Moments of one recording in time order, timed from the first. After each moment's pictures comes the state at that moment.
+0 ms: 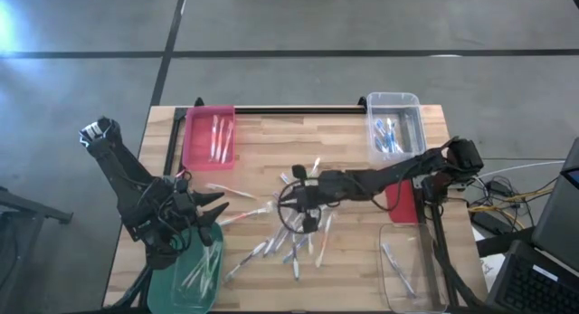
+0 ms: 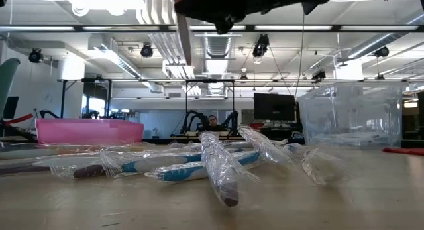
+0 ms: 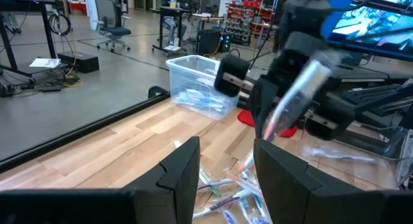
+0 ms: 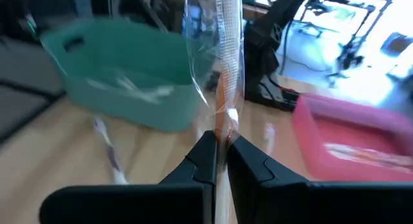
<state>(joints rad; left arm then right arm) -0.96 1.06 0.86 -0.64 -1.41 -1.05 0.16 1.70 1.07 0.36 0.03 -0.16</state>
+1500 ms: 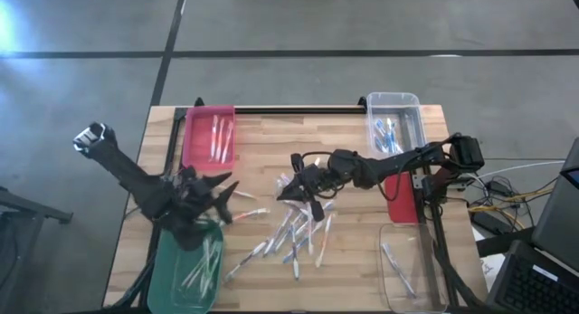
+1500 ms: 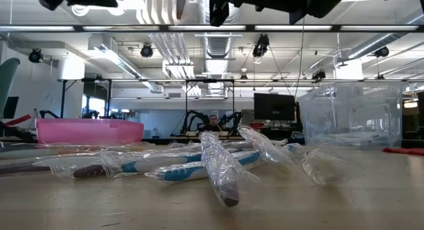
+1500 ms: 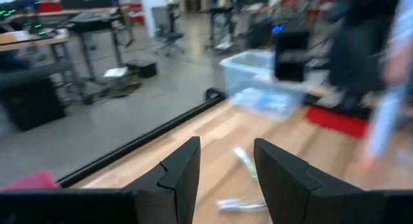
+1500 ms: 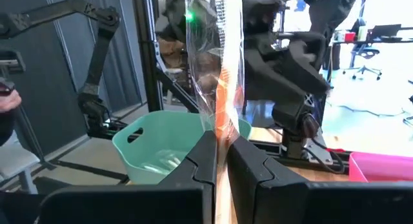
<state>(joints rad) -0.72 1.09 0.86 -0.63 -1.38 -0.91 0.04 1.67 1.00 0.70 -0.31 0.10</state>
